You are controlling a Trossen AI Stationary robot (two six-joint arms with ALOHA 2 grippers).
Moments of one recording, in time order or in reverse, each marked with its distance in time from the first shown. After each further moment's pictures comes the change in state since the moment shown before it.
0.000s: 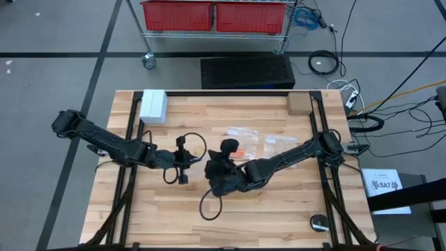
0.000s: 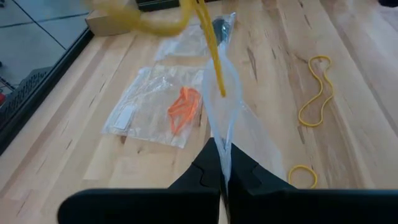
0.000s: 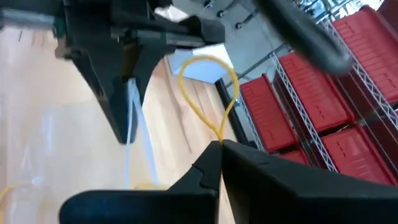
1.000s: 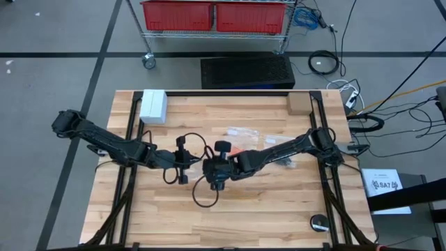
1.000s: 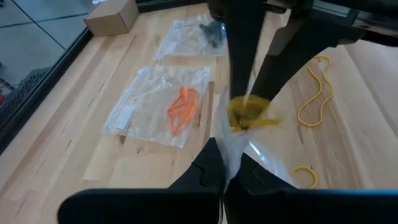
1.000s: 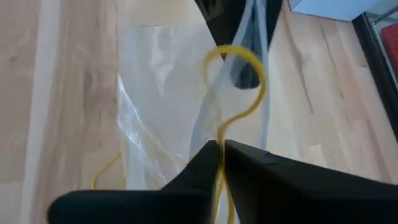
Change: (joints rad) left arm 0.000 0.000 0.000 0.000 0.001 0.000; right arm -0.100 0.056 0.000 -0.121 -0.551 0.195
